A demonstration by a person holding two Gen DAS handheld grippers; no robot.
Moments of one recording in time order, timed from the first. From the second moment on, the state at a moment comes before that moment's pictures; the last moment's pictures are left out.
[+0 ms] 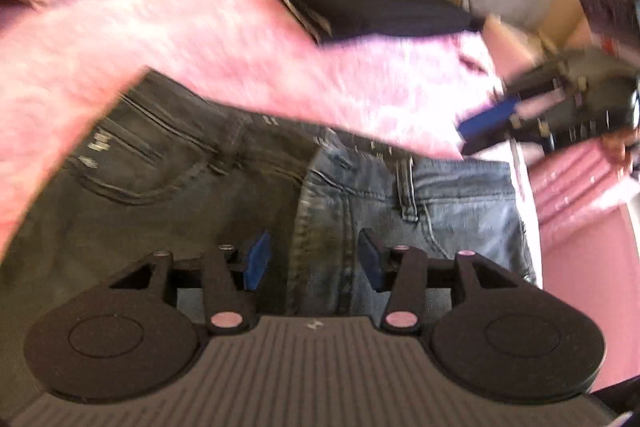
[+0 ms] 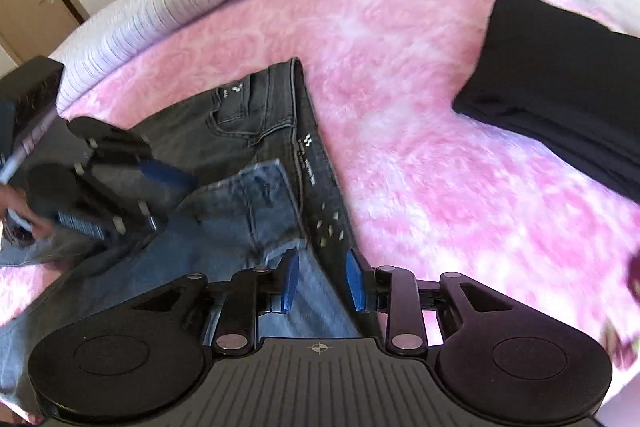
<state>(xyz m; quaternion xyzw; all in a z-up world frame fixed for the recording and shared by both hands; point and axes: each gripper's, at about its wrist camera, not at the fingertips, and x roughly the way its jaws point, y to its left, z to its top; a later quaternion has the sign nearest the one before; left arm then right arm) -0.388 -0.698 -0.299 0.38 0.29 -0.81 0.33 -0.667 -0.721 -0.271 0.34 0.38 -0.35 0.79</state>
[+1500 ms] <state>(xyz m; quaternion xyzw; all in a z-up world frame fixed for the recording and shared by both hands) 0.193 -0.368 -0.261 0.38 0.36 -0.51 0.68 -0.315 -0.422 -0.242 0.25 0.46 -0.28 0.80</state>
